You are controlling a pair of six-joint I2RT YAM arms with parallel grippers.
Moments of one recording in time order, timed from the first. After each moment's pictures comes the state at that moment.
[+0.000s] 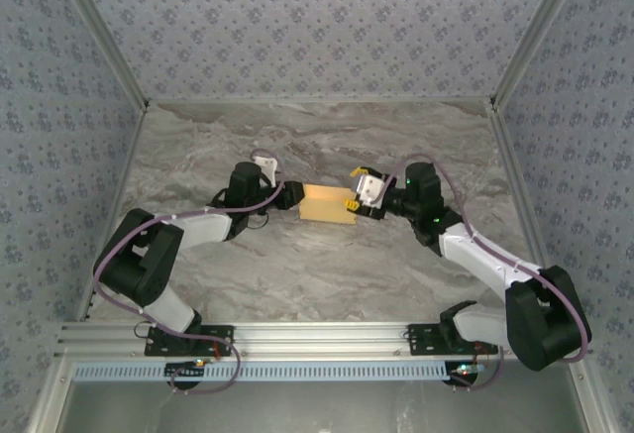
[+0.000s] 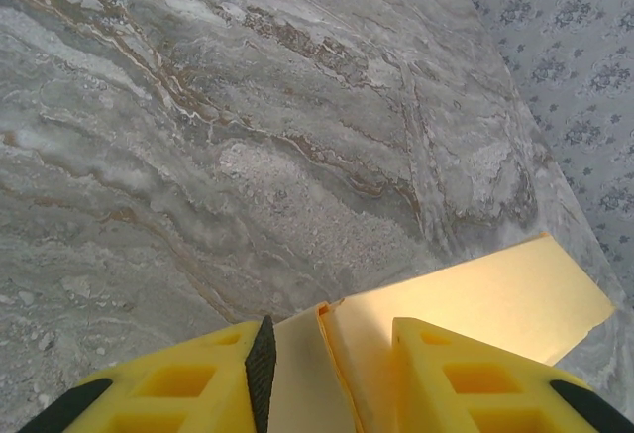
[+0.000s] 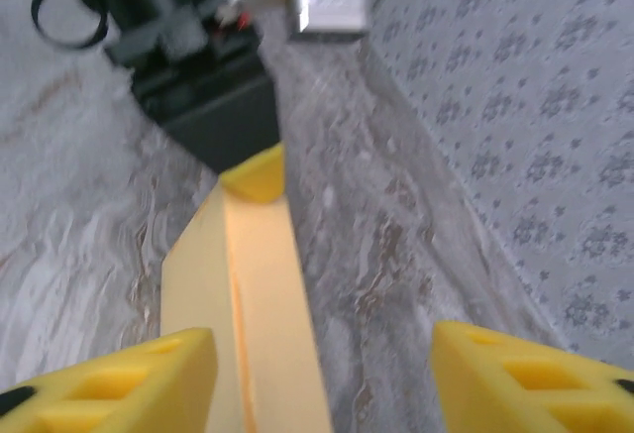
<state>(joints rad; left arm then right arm) -0.50 1.61 0.70 0.41 0.38 -0.57 0.41 1.22 0.64 0.25 -0.58 -0.73</state>
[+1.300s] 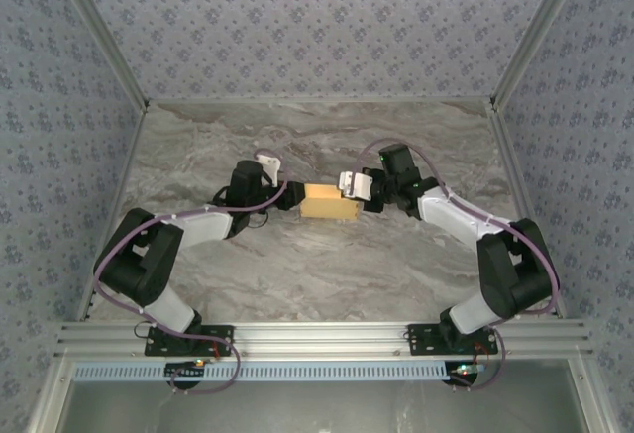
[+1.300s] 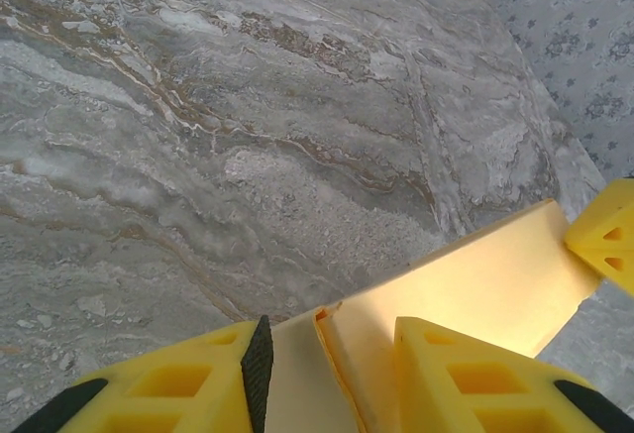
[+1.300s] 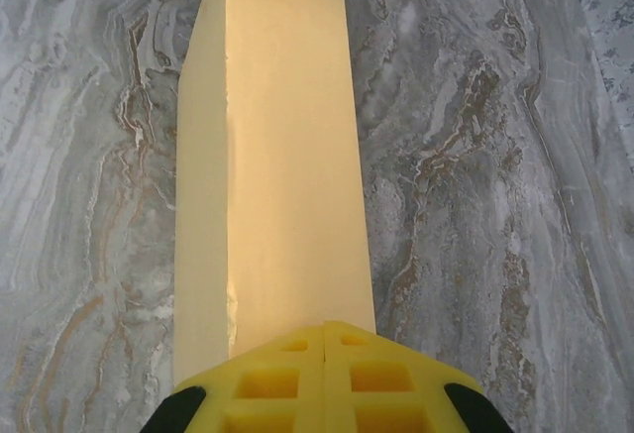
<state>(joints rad) -0.50 1.61 0.72 0.36 0.37 -0.47 0.45 1.51 0.93 -0.22 -0.36 -1.04</state>
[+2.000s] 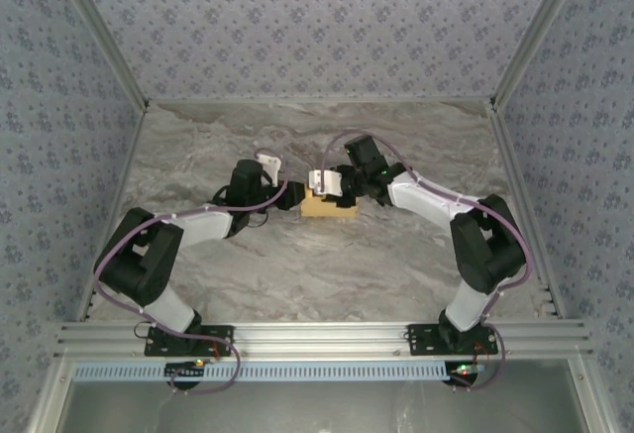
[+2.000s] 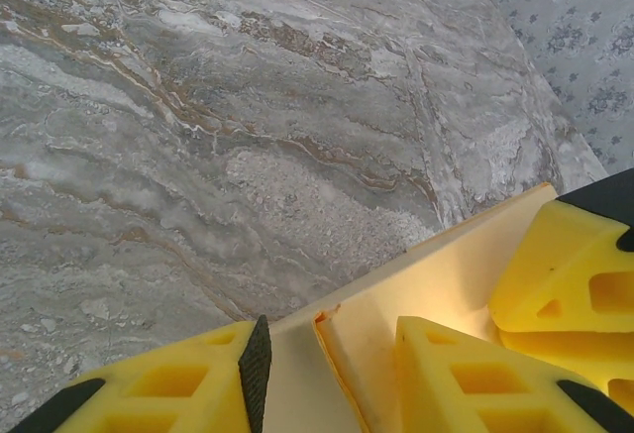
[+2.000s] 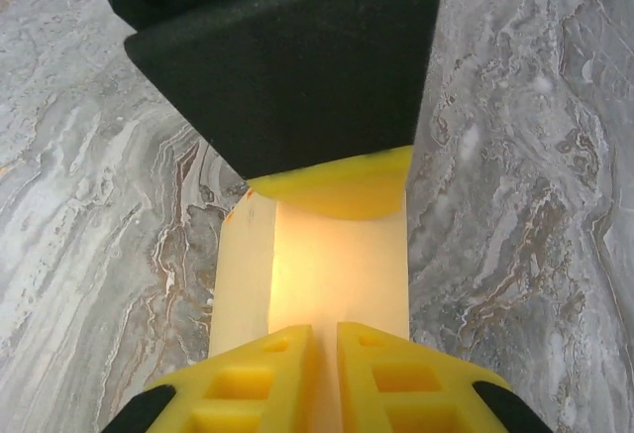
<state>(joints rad) -0.50 1.61 0.73 0.36 0.37 -0.45 0.57 1.70 1.15 -0.30 -0.41 -1.04</state>
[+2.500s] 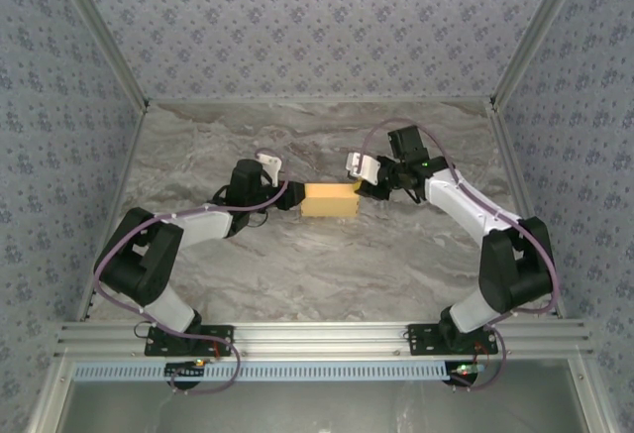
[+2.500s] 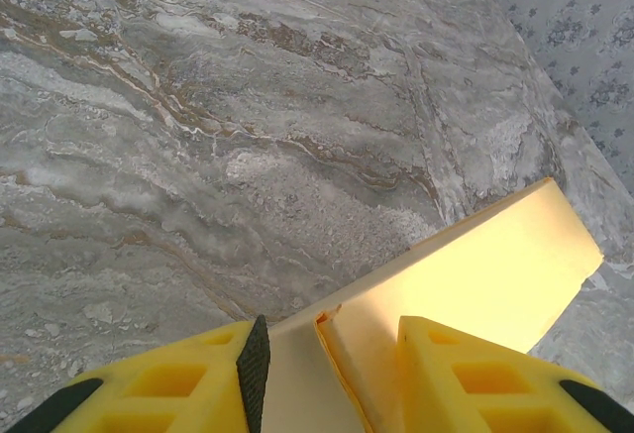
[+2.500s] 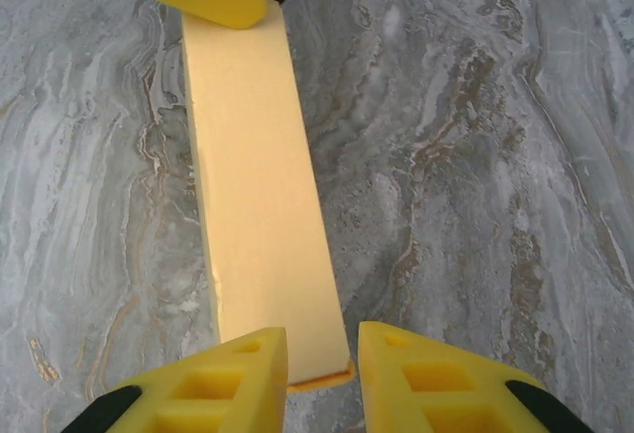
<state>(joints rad) -0.50 1.61 0.73 0.35 0.37 -0.43 0.37 1.54 1.11 -0.45 -0.47 -0.96</state>
